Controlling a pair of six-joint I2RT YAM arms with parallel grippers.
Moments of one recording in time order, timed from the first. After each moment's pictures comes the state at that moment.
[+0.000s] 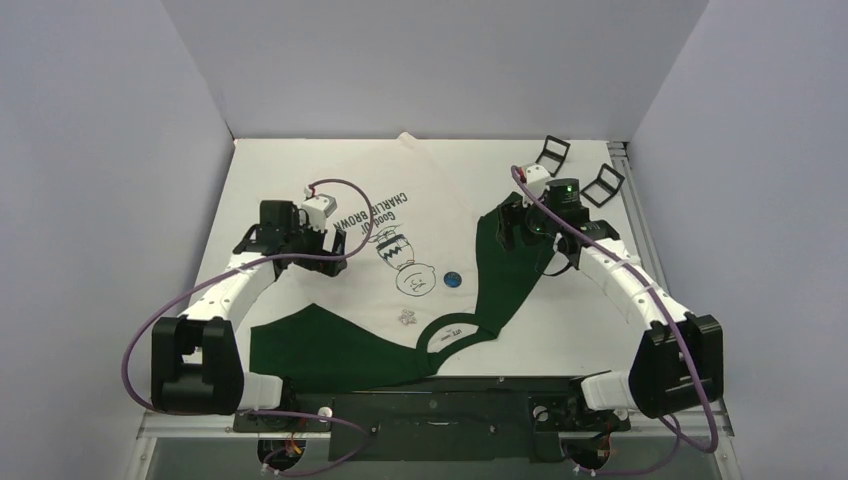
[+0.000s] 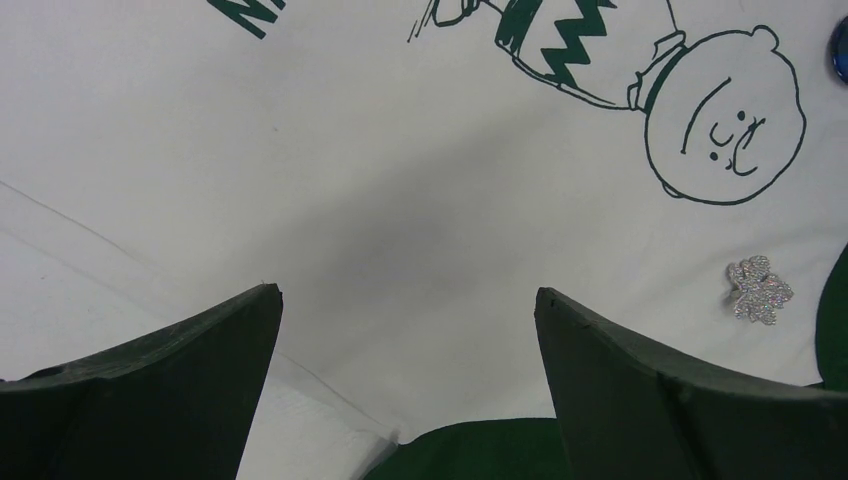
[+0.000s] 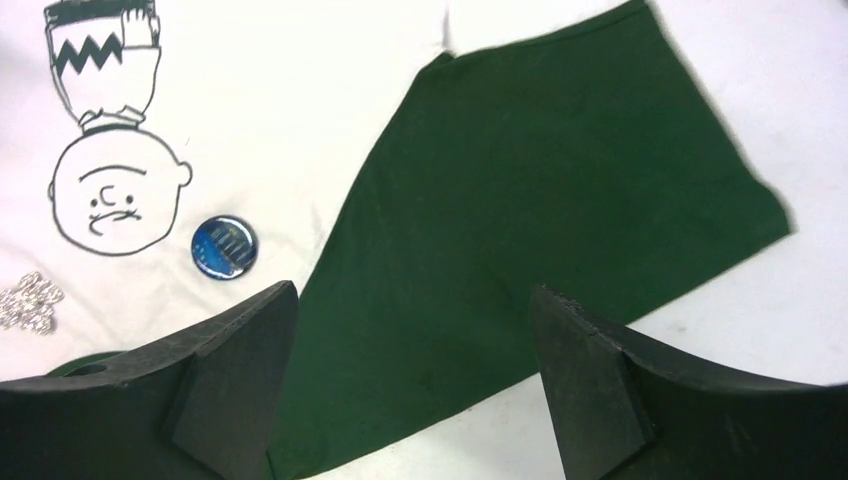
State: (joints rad) left arm -0.08 1.36 0.84 -0.35 0.34 0.20; right arm 0.23 1.38 1.01 -0.37 -0.25 -0.10
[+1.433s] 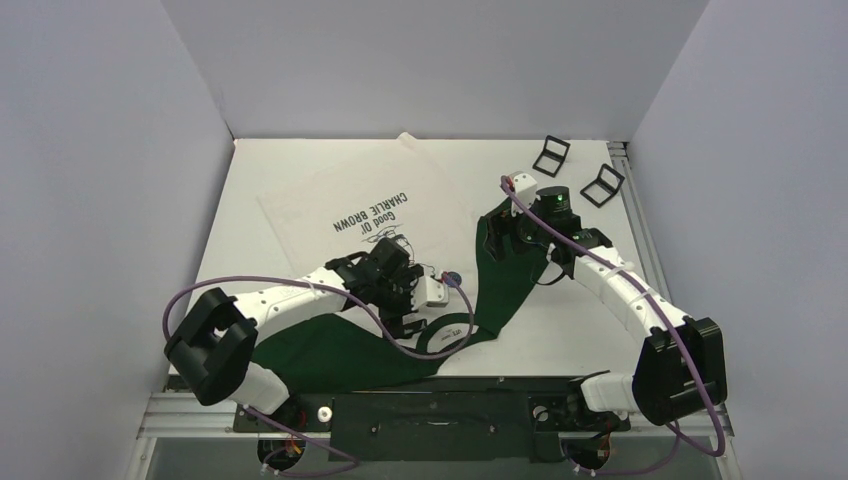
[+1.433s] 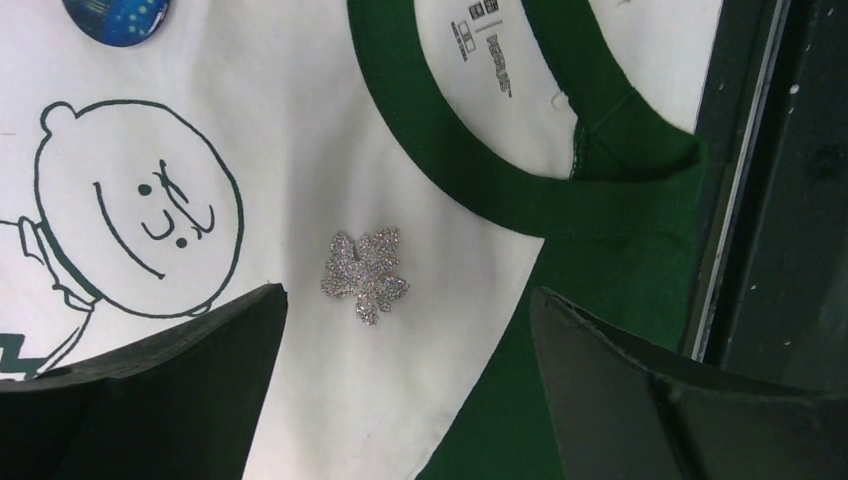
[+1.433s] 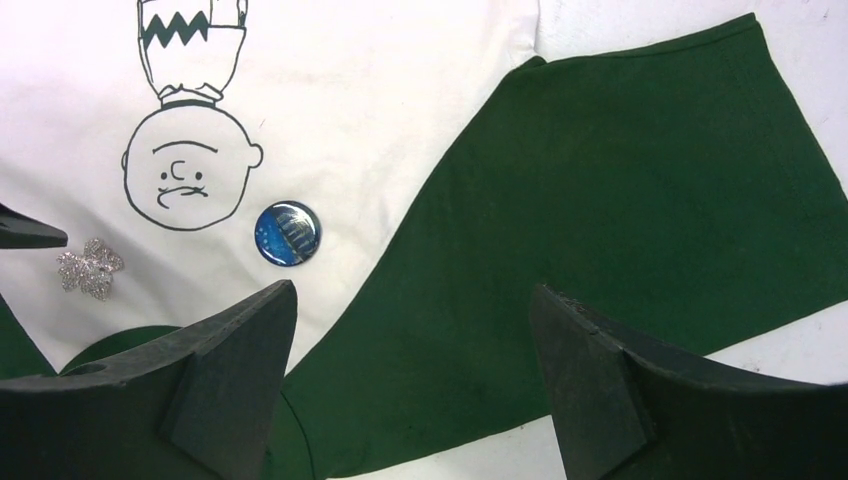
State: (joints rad) left arm -0.79 1.47 0.88 -0.47 0.40 0.60; right arm 0.30 1.32 0.94 -0.31 -0.28 -0.10
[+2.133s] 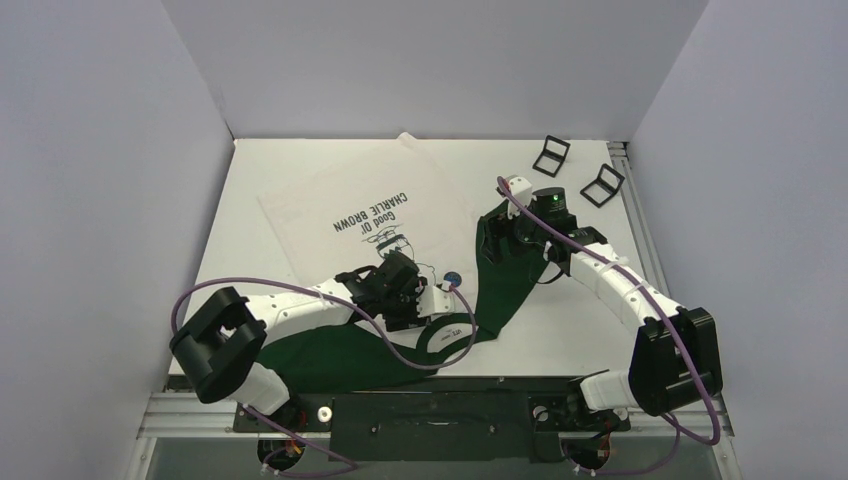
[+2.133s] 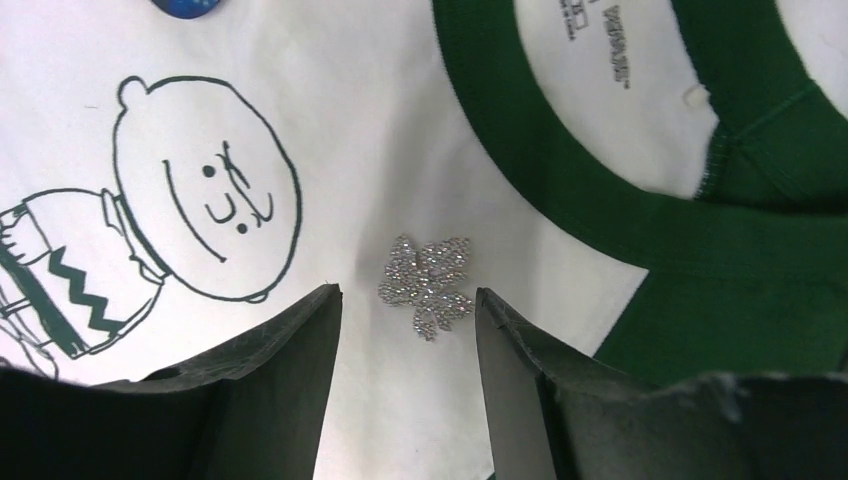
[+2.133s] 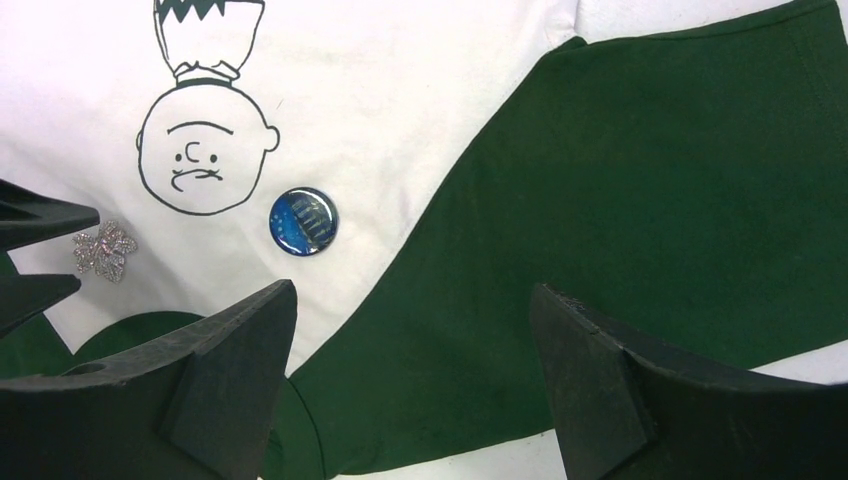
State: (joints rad) left arm -0.88 1.49 0.80 -0.31 0.15 0.61; right arm 0.30 1.37 0.94 -0.31 -0.33 -0.09
